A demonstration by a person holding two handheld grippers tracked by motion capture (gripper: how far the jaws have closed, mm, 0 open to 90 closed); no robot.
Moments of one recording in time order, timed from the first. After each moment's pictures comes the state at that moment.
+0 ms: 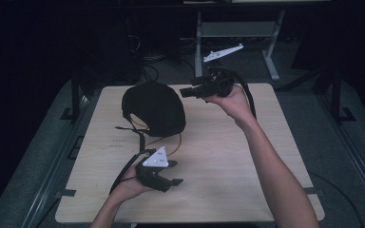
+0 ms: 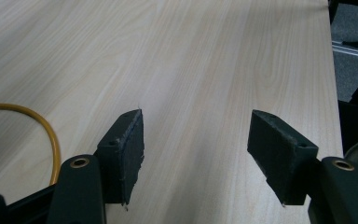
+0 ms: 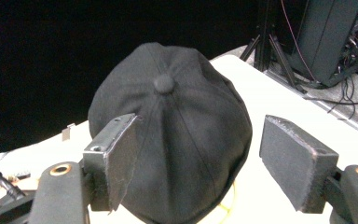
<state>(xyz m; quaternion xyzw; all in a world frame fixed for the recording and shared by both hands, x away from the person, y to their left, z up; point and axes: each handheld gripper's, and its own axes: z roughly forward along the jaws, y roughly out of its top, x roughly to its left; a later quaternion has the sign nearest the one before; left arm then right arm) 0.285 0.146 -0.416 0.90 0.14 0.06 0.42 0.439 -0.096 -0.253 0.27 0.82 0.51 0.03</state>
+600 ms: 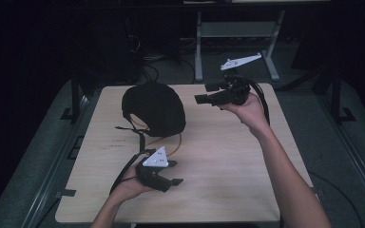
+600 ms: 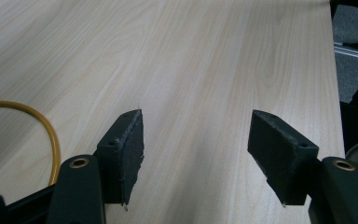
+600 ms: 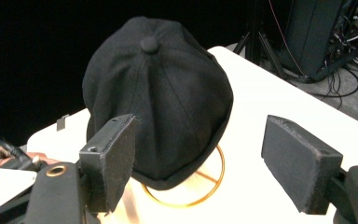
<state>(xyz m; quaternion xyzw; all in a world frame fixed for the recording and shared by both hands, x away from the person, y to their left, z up) 0.286 0.146 -0.418 0.90 0.14 0.06 0.42 0.423 -0.134 -0.267 0.28 0.81 0.51 0.04</state>
